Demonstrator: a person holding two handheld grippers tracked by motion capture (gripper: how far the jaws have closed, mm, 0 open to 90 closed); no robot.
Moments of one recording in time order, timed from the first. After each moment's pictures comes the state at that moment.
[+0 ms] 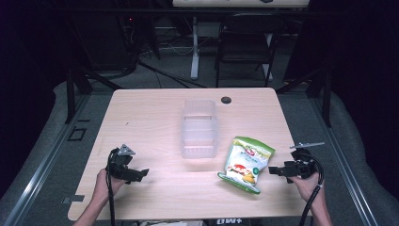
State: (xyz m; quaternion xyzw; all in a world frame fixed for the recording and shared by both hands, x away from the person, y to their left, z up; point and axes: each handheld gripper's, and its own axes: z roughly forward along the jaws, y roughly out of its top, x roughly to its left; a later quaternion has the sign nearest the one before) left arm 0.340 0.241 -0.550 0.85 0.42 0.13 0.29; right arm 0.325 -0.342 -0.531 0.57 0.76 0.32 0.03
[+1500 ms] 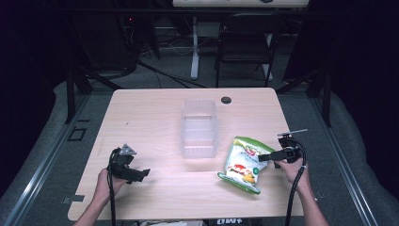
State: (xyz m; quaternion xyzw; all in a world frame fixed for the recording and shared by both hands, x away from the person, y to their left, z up) left arm 0.342 0.238 -0.551 0.85 0.42 0.13 0.29; right arm 0.389 -0.329 -0.557 0.59 0.74 0.32 -0.03
